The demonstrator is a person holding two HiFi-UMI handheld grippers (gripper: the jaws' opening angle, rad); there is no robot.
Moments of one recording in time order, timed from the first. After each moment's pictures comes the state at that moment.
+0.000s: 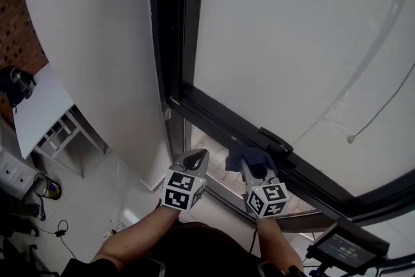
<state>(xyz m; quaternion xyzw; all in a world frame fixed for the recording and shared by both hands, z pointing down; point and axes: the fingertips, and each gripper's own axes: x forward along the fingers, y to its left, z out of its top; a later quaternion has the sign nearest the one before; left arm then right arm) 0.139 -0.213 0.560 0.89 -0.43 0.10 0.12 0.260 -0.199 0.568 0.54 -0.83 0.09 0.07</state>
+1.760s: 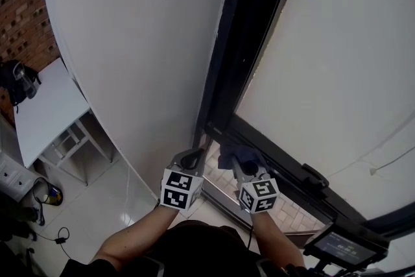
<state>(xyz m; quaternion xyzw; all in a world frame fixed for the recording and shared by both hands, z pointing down) -0.011 -0.317 0.559 0.87 -0.47 0.07 0.12 0.096 -0.318 0.576 0.50 -0.86 0.06 0.10</state>
